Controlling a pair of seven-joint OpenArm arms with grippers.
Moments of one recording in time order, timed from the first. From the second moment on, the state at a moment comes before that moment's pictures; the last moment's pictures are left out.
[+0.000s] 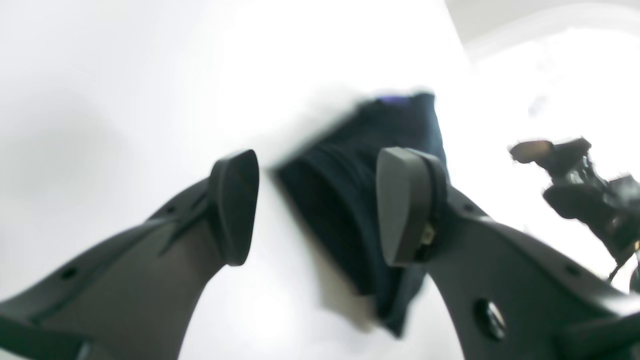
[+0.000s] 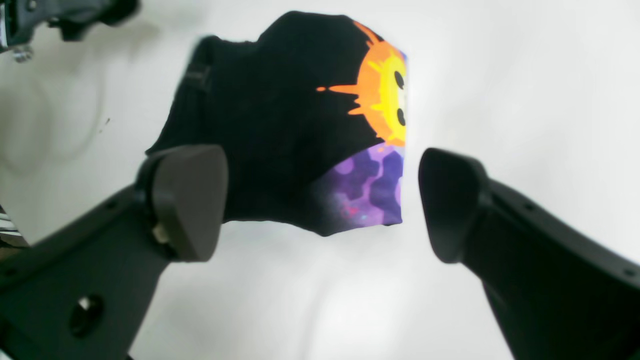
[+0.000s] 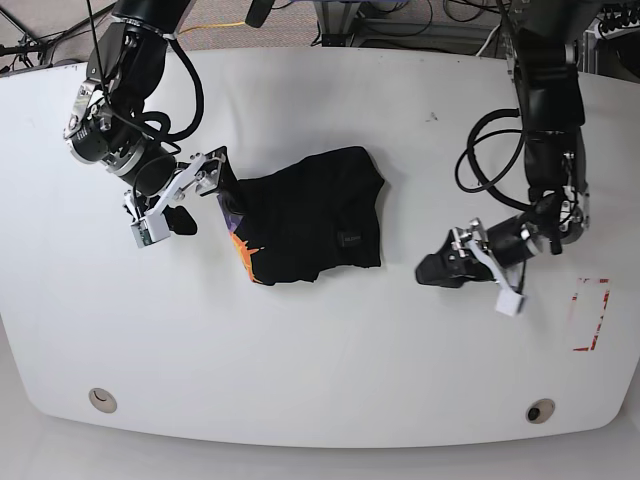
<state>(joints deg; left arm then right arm) -17.0 -17.4 -10.2 68.5 -61.2 -36.5 57.9 -4.8 5.3 24.5 107.9 44.2 37.7 -68.0</state>
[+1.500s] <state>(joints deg) -3.2 -8.2 15.1 89.8 -30.8 -36.7 56.7 21.2 5.6 4.3 66.0 19.4 37.9 -44.9</state>
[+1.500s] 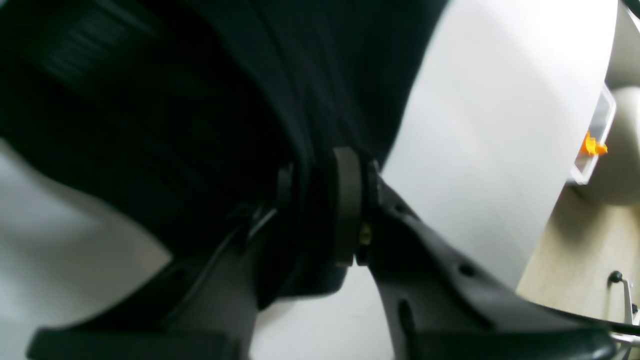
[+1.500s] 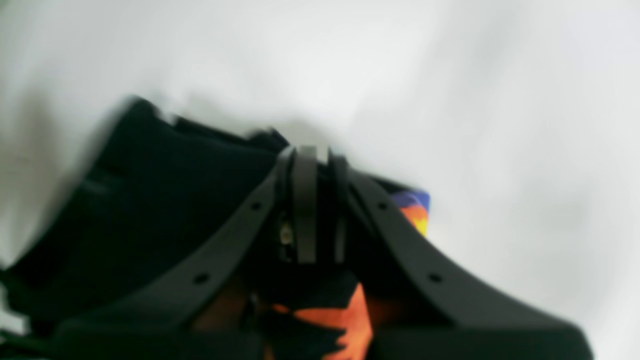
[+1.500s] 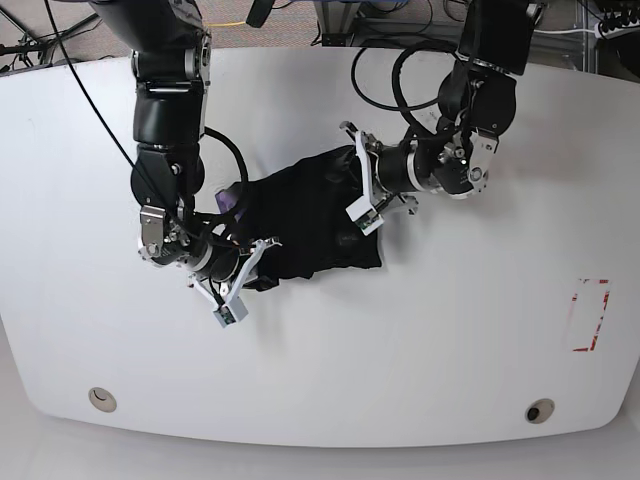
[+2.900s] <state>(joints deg) -8.5 -8.7 15.4 82.9 -30.3 -36.7 55.8 14.7 9.4 4.9 71.5 12.5 40.9 -40.3</state>
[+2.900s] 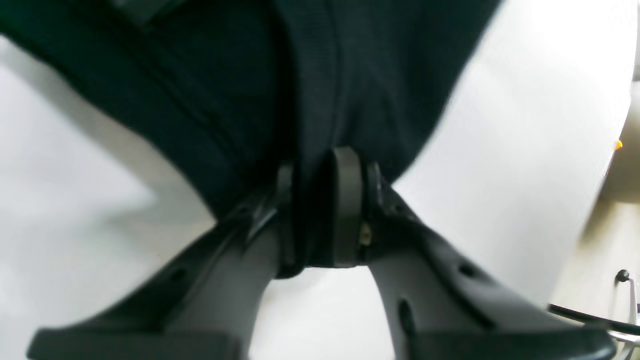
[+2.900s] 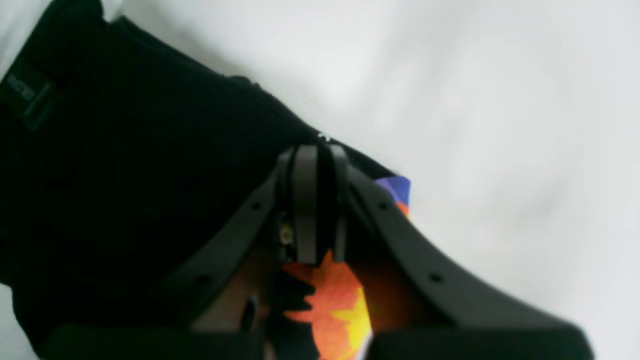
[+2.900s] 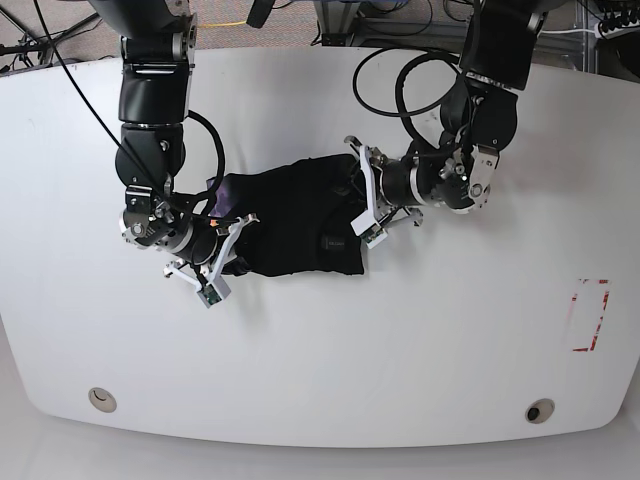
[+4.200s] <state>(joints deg) -27.0 -12.5 15.2 63.7 -12.5 -41.1 43.5 -7.4 -2.3 0.2 100.3 15.6 36.4 -54.9</state>
